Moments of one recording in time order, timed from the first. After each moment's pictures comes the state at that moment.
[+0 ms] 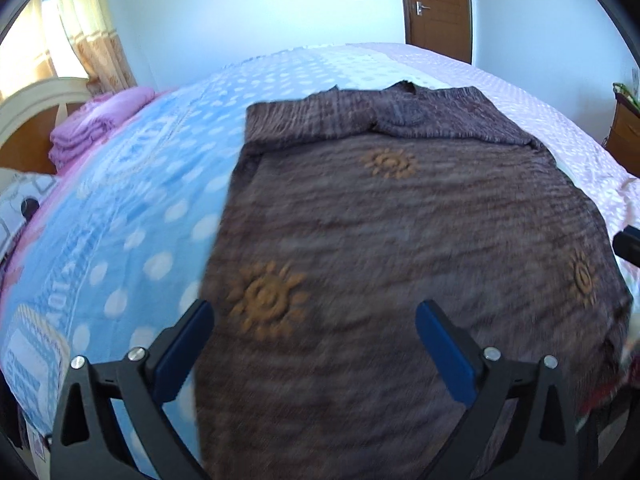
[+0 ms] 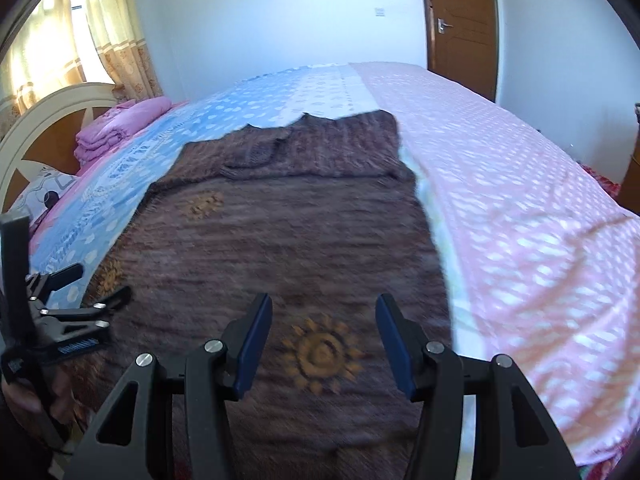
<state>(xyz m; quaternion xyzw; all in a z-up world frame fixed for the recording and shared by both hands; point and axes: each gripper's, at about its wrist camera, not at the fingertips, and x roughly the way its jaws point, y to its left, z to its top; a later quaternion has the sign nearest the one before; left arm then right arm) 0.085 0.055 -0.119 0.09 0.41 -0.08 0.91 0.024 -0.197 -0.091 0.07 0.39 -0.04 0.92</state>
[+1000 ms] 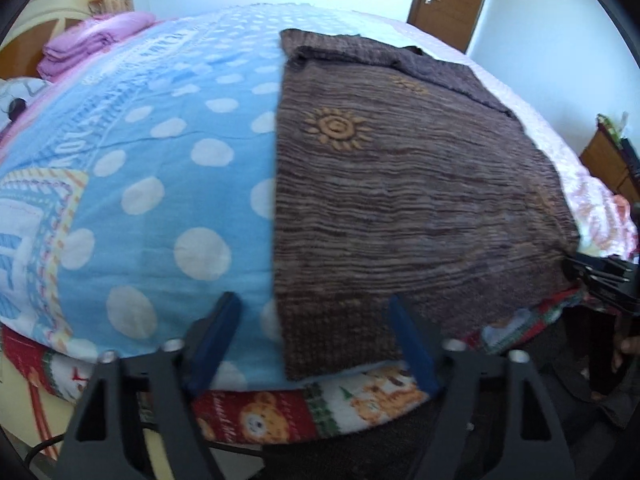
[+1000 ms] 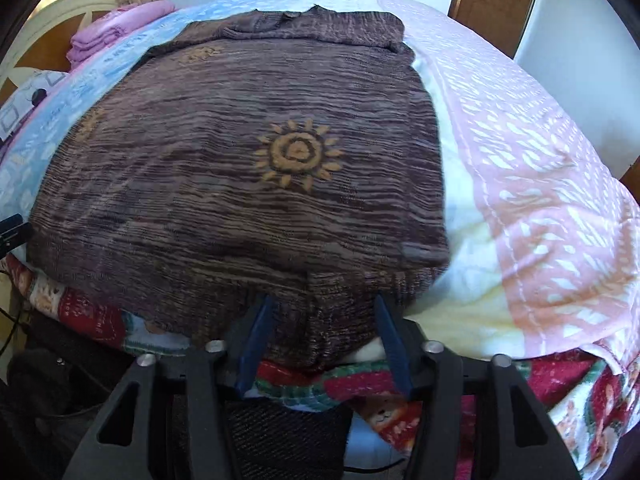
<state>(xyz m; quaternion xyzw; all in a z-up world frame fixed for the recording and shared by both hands) 0.012 0.146 -0.150 -0.01 0.49 -0.15 0.86 -0.029 -0.185 -0.153 -0.02 0.52 -0.04 0.85</state>
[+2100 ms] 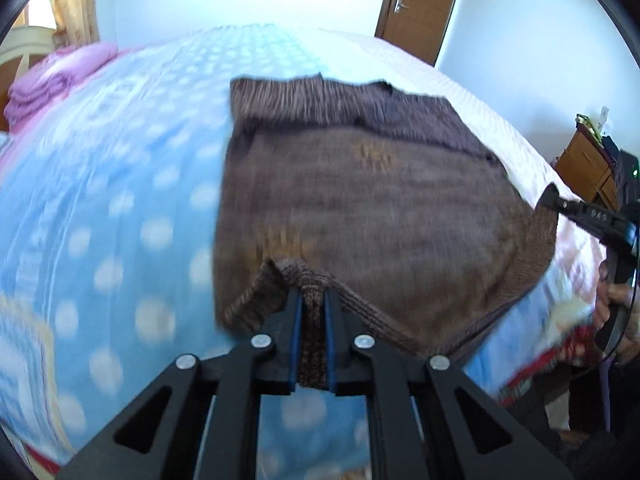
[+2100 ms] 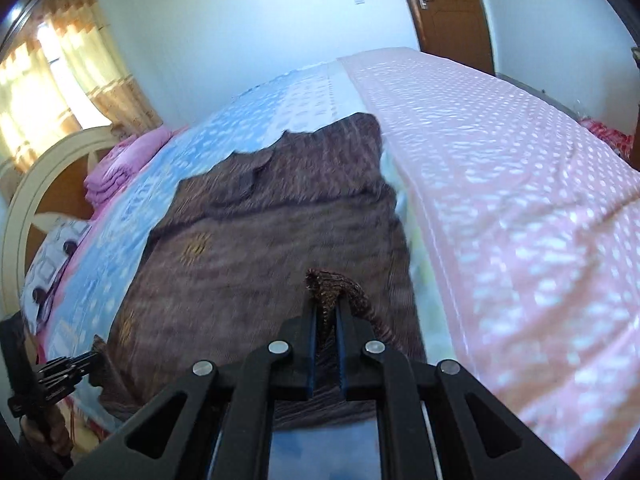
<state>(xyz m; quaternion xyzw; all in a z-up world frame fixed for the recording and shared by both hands) 0.102 0.097 -0.097 0.02 0.45 -0.19 0.87 0.067 -0.253 -0.085 0.17 0.38 -0.02 0.91</state>
